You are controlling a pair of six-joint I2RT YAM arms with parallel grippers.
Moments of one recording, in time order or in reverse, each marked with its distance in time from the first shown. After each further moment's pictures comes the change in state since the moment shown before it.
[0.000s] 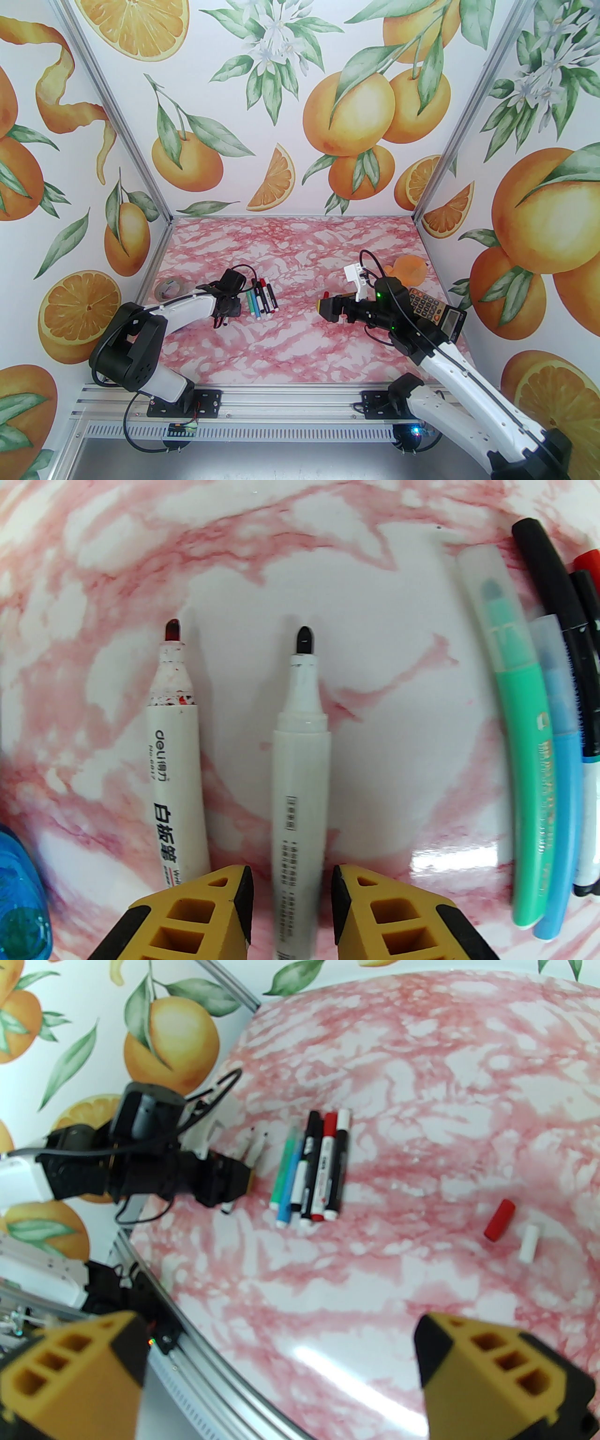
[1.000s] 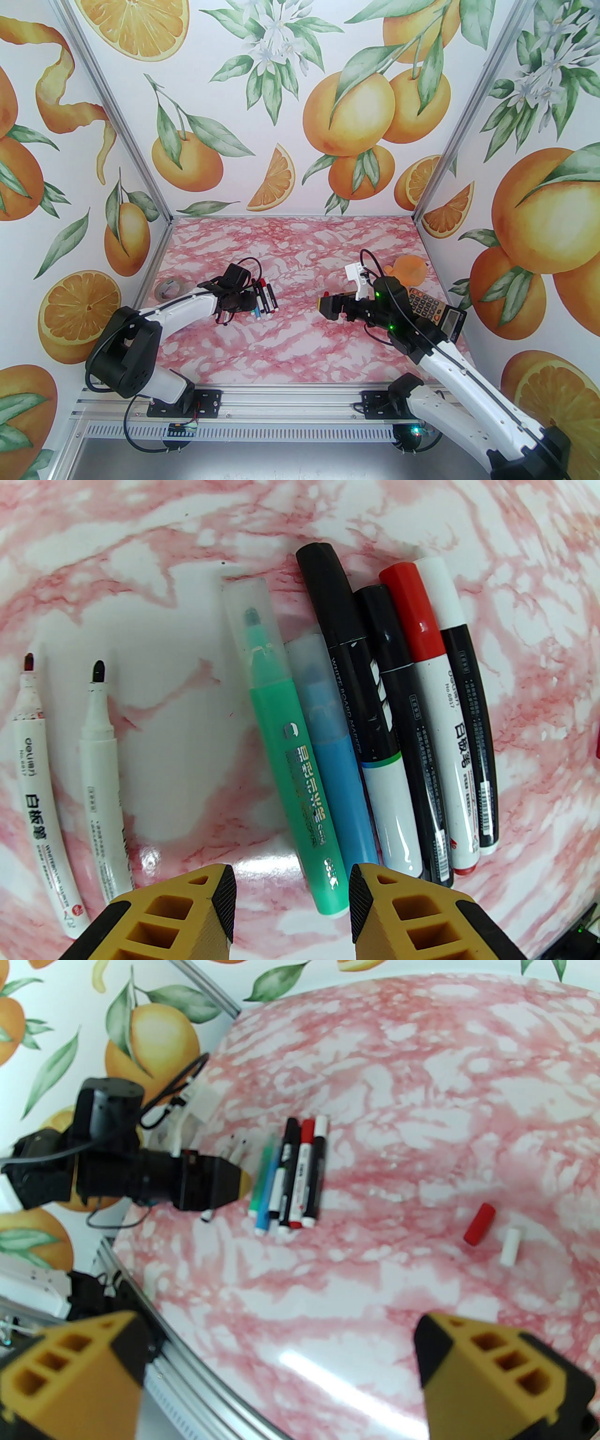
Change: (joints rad) left arm -0.039 -0.004 0.051 0.051 0.237 -0.166; right arm 0.000 0.012 0.000 0.000 0.064 -0.011
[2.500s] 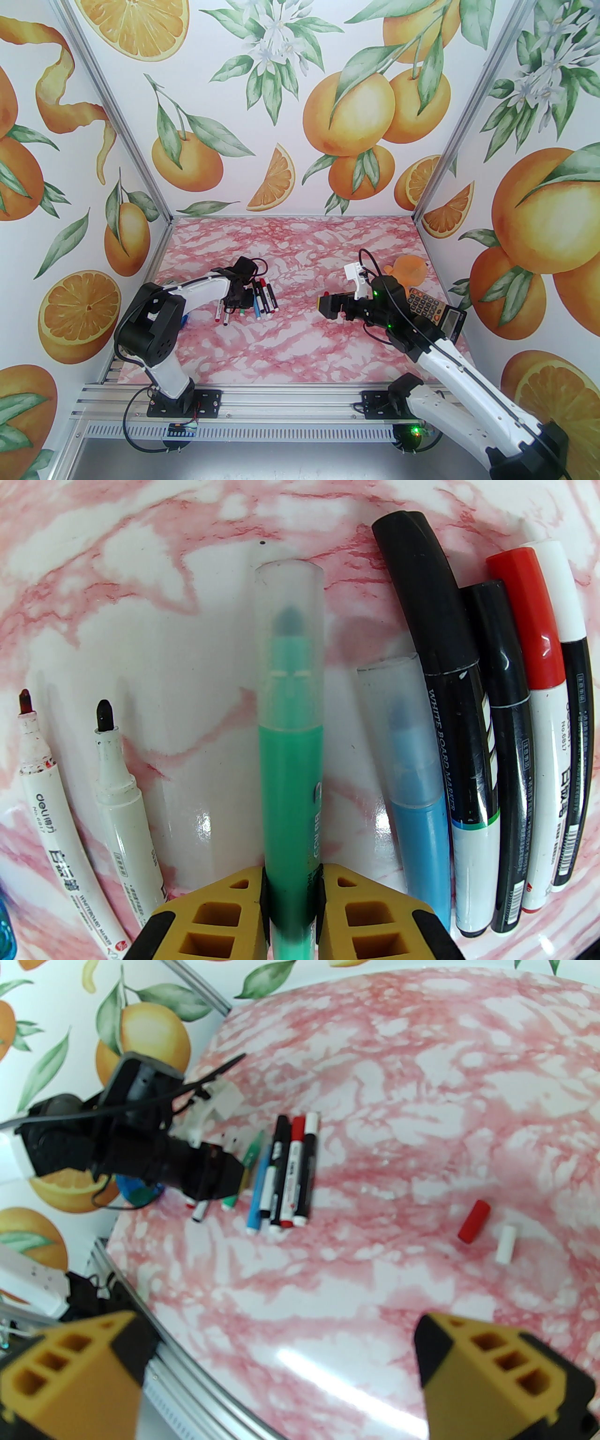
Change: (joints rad) left arm 0.014 0.207 0.189 -0.193 -0.086 0.097; right arm 0.000 0.022 0.001 0.001 0.008 -0.001
